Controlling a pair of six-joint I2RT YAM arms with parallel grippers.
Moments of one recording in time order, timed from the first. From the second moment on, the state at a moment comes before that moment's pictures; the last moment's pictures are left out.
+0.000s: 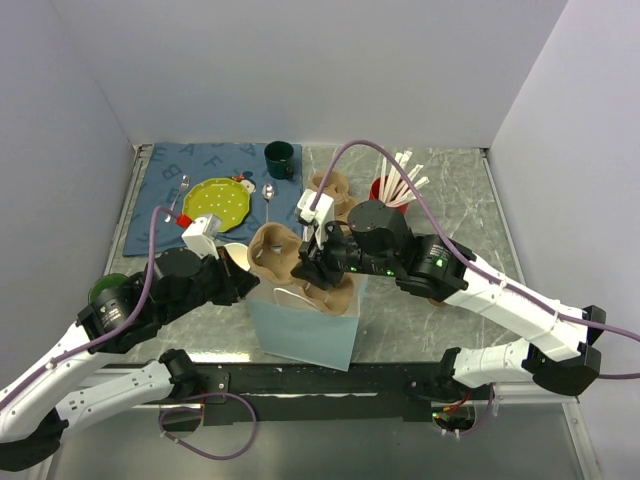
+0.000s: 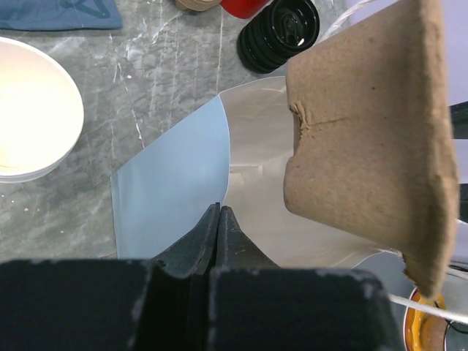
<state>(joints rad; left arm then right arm) -0.91 0.69 1.03 -0.82 -0.19 -0.81 1.10 1.23 1.43 -0.62 -0.11 0.04</state>
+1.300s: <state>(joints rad) -0.91 0.72 1.03 -0.77 -0.15 -0.80 1.19 1.42 1.40 -0.90 0.11 0.00</state>
